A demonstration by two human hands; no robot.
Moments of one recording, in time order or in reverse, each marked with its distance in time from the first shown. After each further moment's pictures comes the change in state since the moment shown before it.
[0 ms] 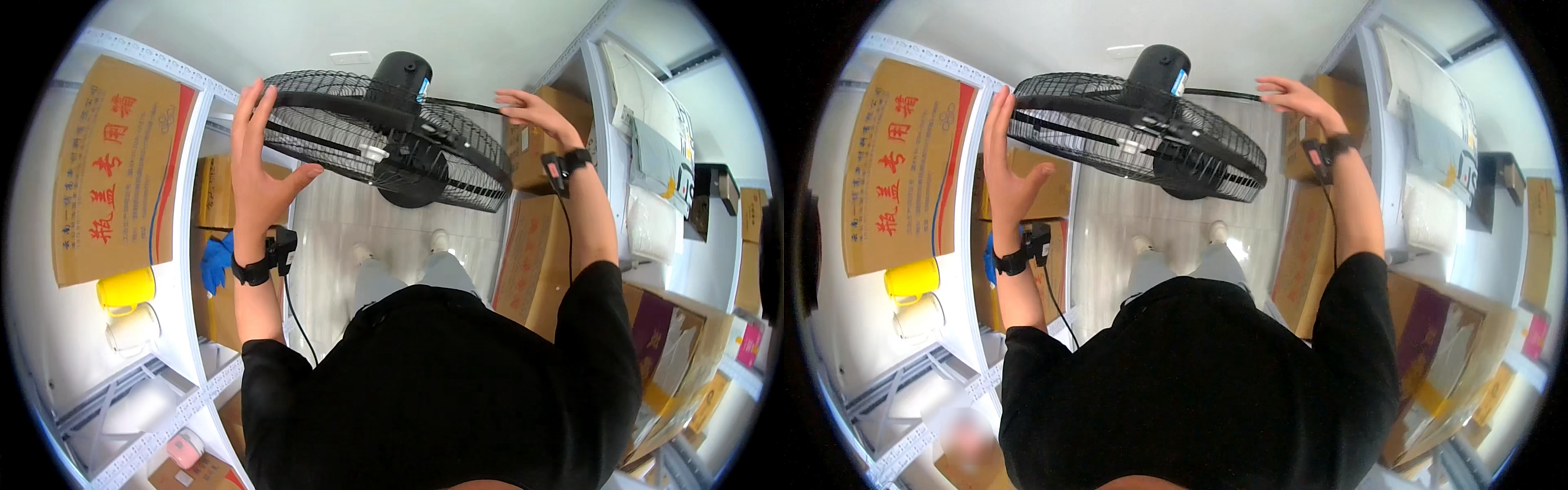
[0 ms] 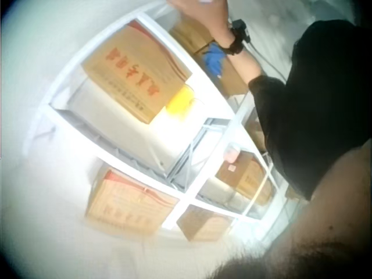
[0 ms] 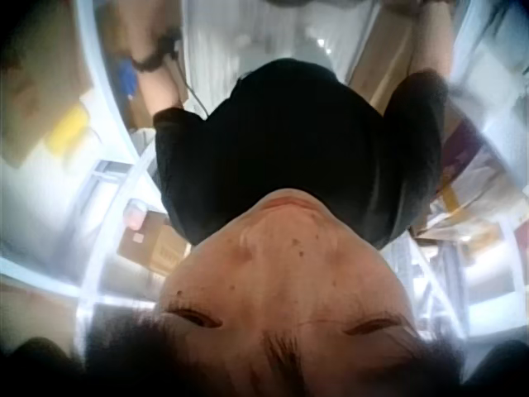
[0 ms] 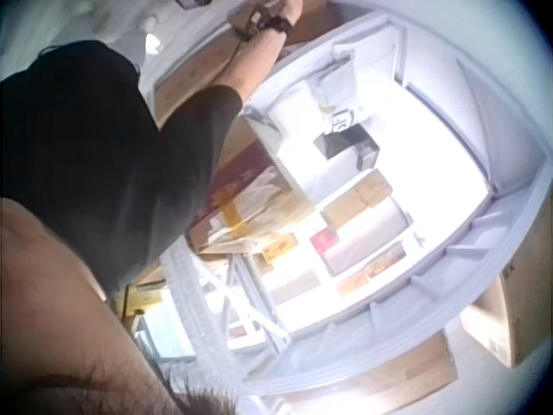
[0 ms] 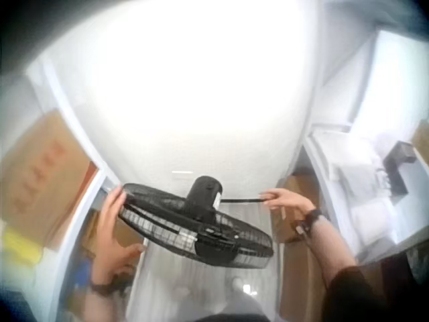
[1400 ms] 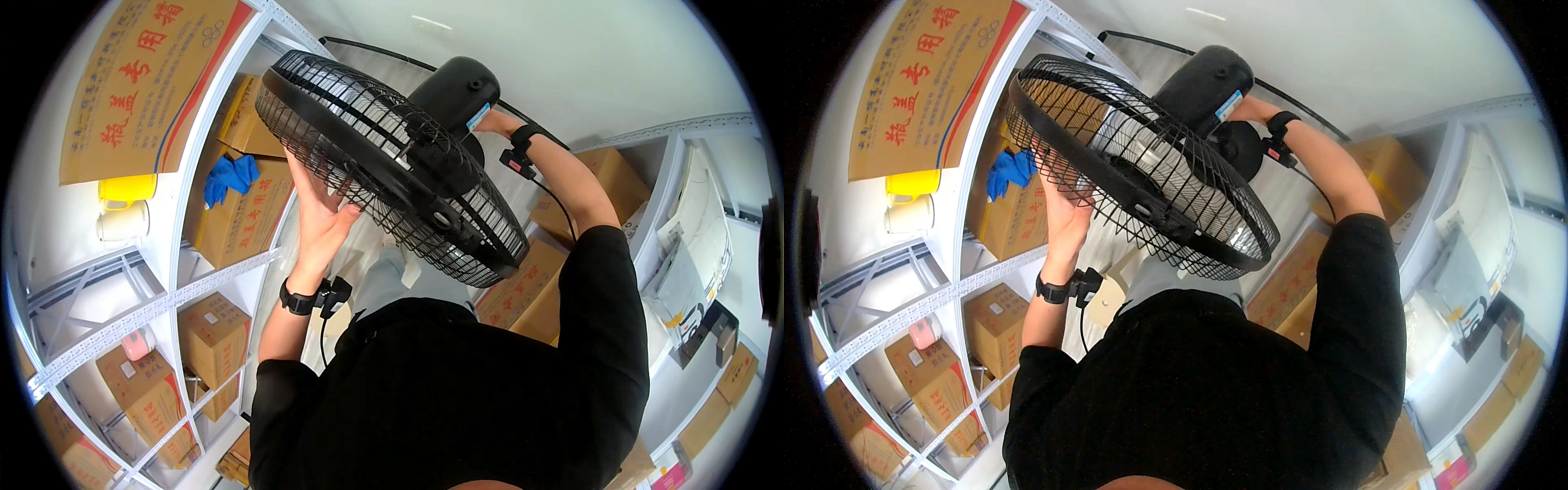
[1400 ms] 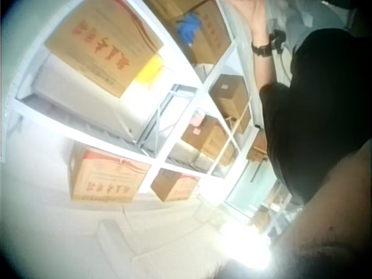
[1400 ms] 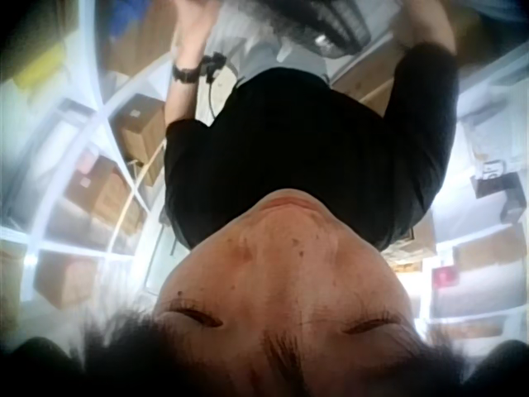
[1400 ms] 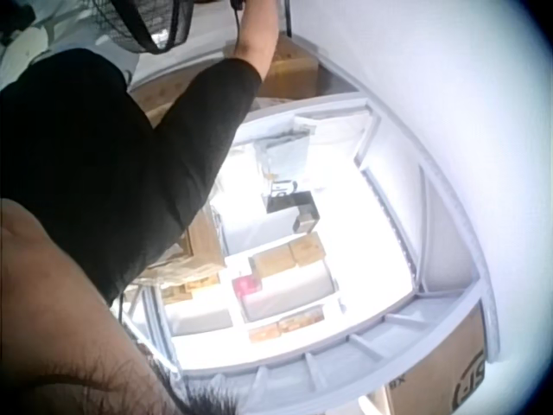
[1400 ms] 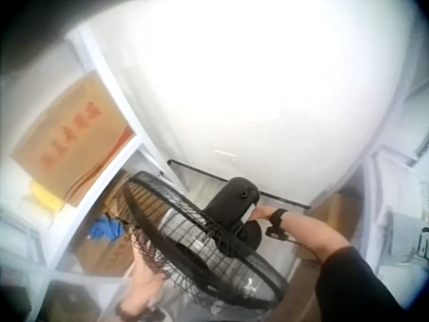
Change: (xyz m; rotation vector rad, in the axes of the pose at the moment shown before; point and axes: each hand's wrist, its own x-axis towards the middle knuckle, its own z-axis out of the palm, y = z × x) left_hand -0.070 0.036 0.090 -0.699 0.312 -0.877; right_hand 0.266 0.072 0.133 -0.176 -0.502 -0.639
